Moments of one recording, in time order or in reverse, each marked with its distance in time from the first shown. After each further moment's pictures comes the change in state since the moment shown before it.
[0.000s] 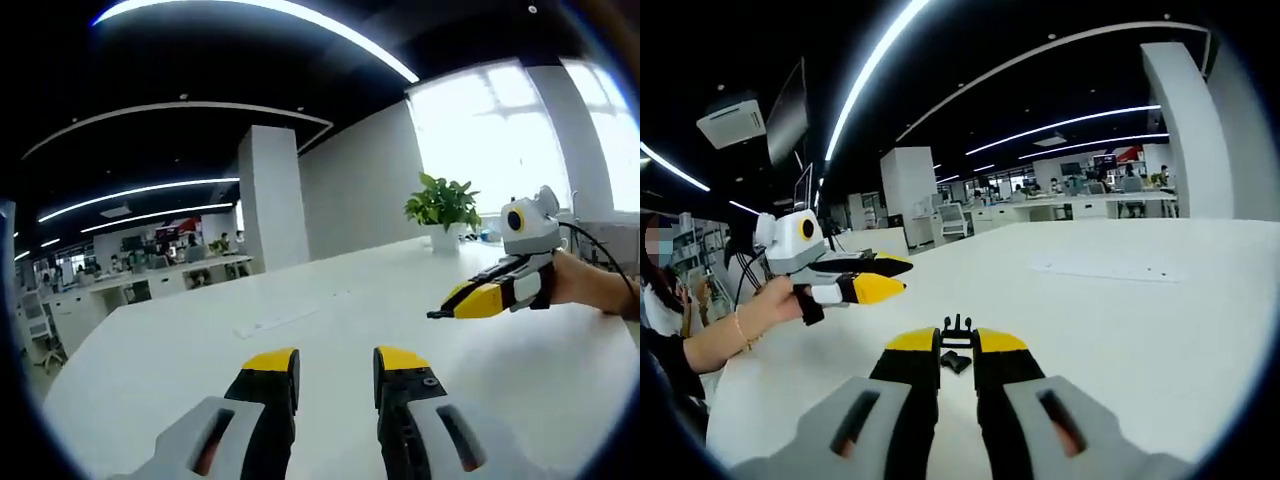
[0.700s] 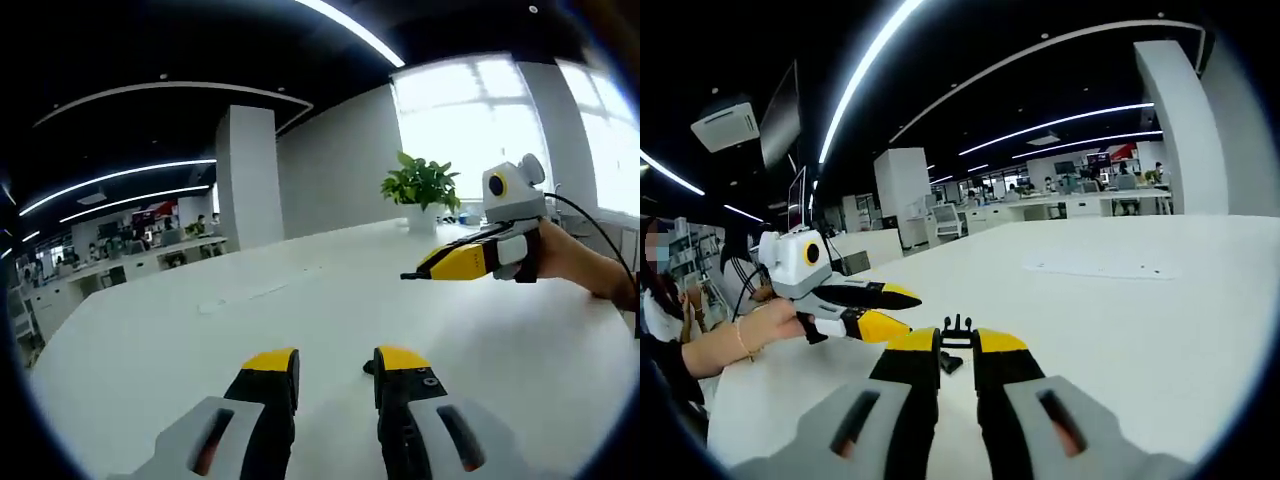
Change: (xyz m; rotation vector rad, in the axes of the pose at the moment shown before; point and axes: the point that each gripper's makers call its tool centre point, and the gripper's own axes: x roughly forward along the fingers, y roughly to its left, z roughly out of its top) left arm 0.017 -0.026 -0.032 -0.008 0.086 -0.116; right arm -0.002 -0.010 0.002 0.019 -0.003 -0.026
